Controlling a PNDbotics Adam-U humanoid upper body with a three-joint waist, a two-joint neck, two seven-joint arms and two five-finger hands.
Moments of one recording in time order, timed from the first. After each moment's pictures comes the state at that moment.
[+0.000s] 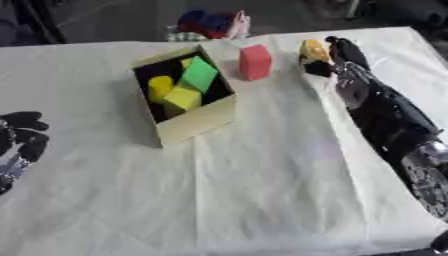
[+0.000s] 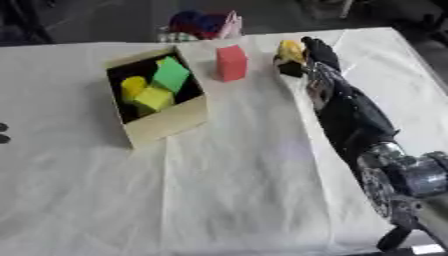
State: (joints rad) left arm -0.18 0.34 -0.02 -1.81 -0.12 0.00 -0.34; right arm -1.00 -0.41 -0.09 -0.42 0.94 0.14 -0.16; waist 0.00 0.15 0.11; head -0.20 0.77
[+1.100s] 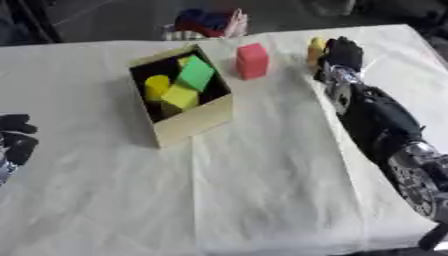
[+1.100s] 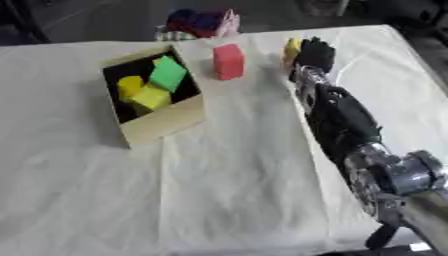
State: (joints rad) left arm -0.18 0.34 -0.02 -1.81 -0.11 0.00 -0.34; right arm -0.98 -0.39 -0.11 -0.43 1.14 0.36 -0.41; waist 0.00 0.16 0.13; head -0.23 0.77
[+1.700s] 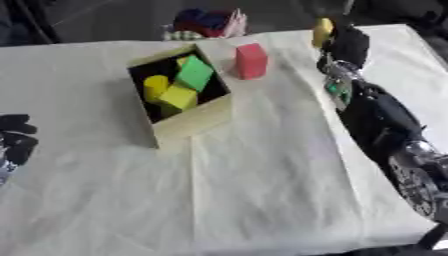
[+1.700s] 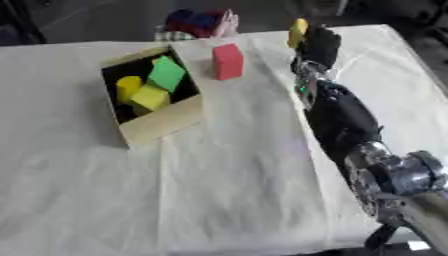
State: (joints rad) left arm -0.18 0.34 -0.02 -1.81 -0.11 0.00 -0.34; right arm -0.99 -0.39 -0.07 -0.58 1.09 0.26 -0.50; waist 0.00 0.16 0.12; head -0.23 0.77
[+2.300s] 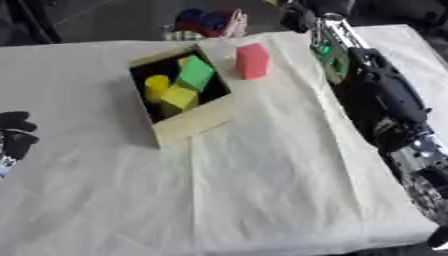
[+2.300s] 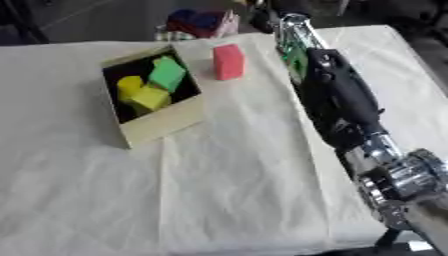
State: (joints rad) left arm -0.18 0.34 0.01 -1.81 -0.12 0.01 -0.32; right arm -0.98 -0.39 0.20 -1.01 0.94 -0.08 -0.15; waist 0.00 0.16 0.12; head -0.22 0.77
